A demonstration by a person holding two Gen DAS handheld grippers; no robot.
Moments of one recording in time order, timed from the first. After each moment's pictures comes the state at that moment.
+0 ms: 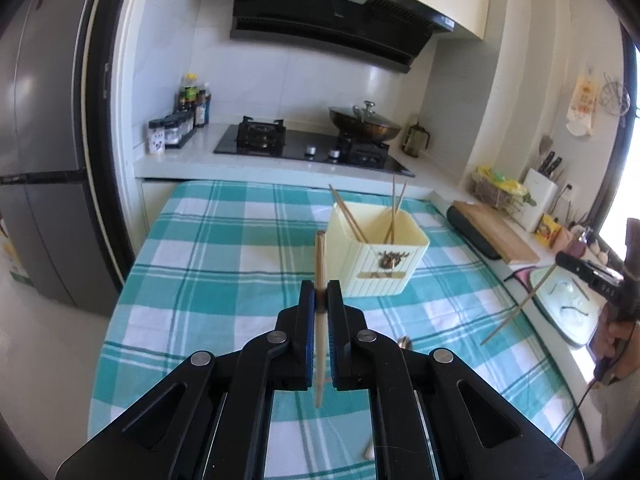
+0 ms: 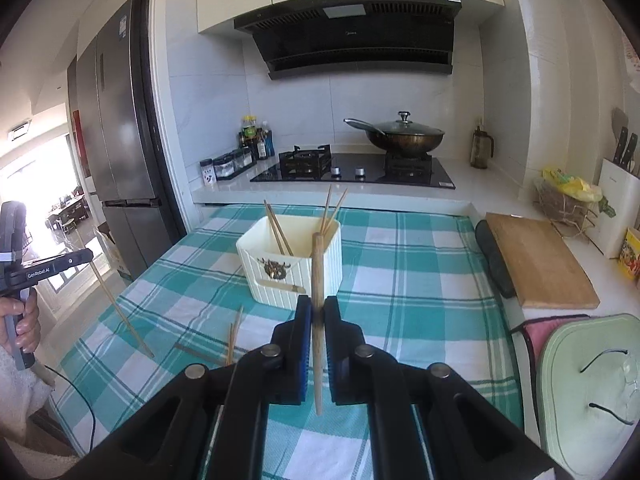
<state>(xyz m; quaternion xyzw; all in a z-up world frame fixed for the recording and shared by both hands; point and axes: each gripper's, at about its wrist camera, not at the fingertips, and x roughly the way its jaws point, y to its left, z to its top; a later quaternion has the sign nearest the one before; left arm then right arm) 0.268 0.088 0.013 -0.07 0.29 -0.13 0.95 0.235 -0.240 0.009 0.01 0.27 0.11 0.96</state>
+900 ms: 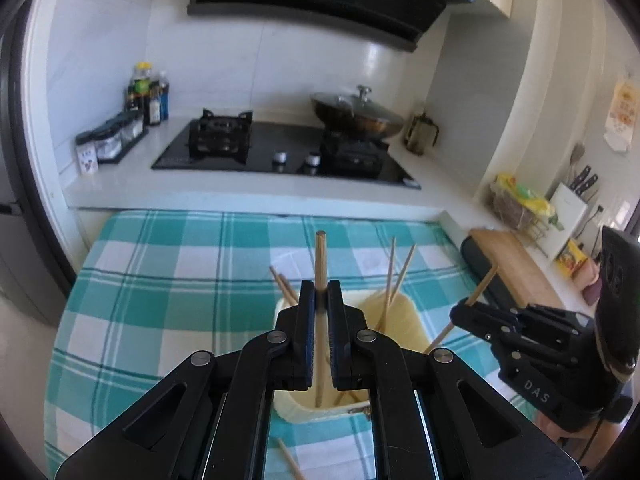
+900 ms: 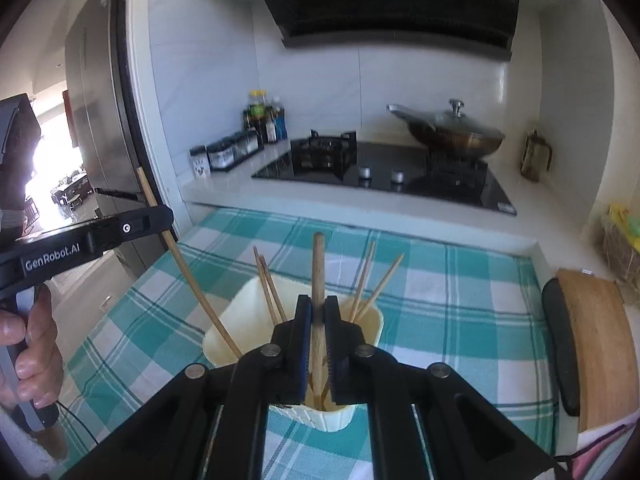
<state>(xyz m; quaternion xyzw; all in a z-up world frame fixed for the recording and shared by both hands) 0.501 -0.029 -0.001 -0.06 0.34 -0.13 0.93 0.473 -0.168 -0.009 -0.01 0.34 0.14 0.93</state>
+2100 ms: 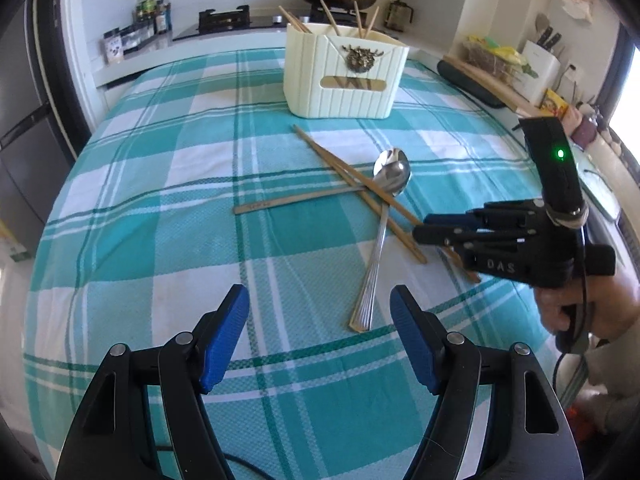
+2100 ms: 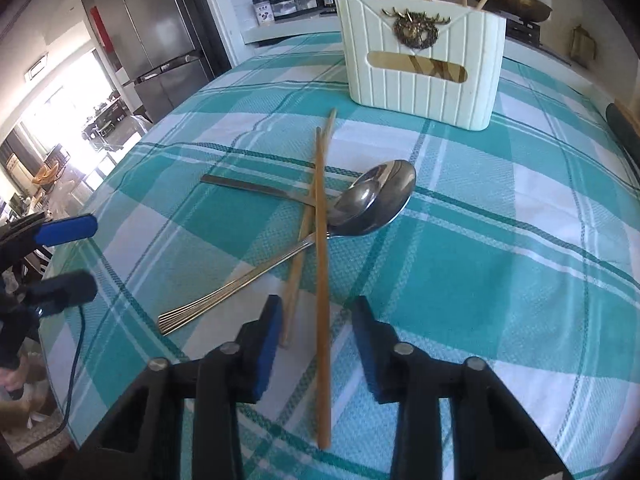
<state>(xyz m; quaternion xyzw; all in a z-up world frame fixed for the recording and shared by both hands) 0.217 0.010 -0.148 0.01 0.46 -0.15 0.88 0.270 -0.109 -0.199 -0.02 0.49 0.21 0.84</state>
